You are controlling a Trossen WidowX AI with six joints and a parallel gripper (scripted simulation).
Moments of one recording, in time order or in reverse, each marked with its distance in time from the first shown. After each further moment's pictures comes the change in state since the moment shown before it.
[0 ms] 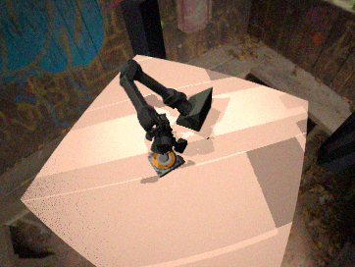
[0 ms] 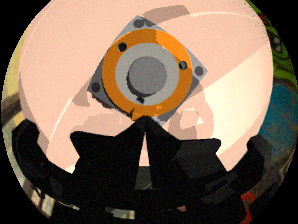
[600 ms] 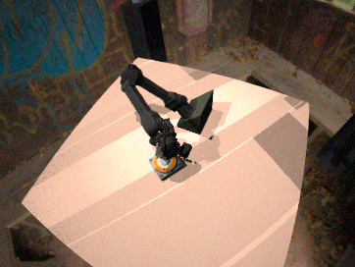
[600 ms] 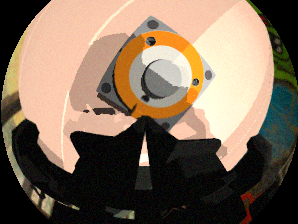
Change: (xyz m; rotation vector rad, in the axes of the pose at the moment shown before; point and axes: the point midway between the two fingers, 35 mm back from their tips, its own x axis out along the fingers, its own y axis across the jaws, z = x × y) arm 0.000 0.016 0.002 -0.007 0.008 0.001
